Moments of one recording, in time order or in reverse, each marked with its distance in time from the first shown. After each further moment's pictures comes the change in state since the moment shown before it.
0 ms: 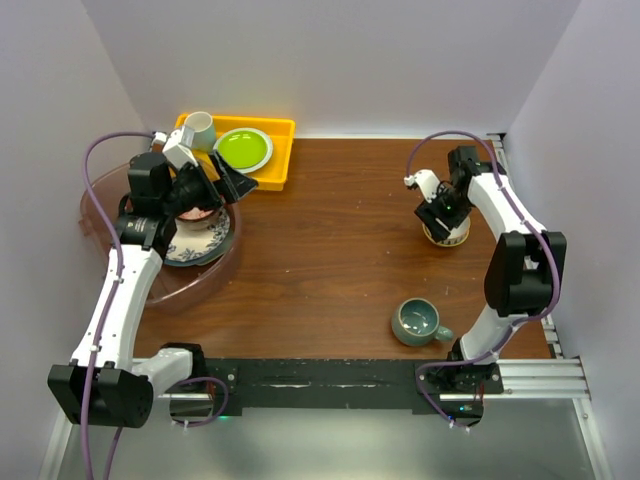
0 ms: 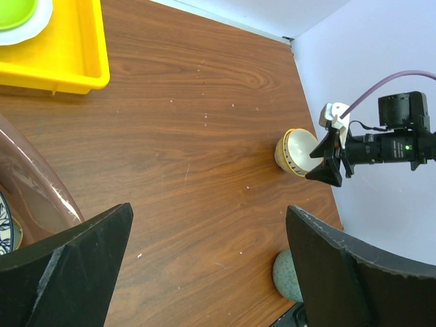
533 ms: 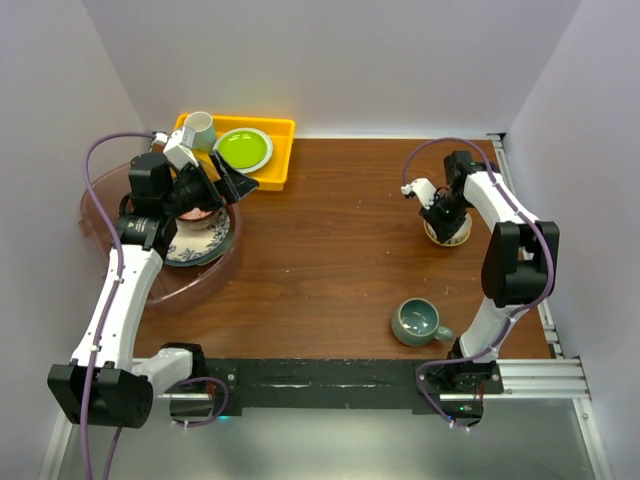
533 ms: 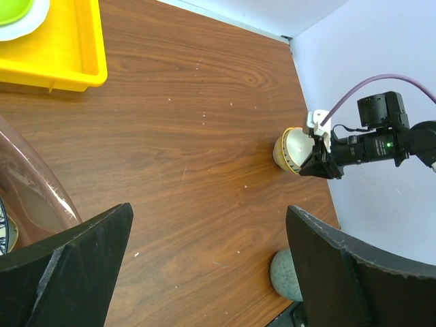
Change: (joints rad) left arm -0.005 0.000 -0.004 0.000 0.000 -0.008; right arm -0.005 0.084 0.014 -0.047 0.022 -0.073
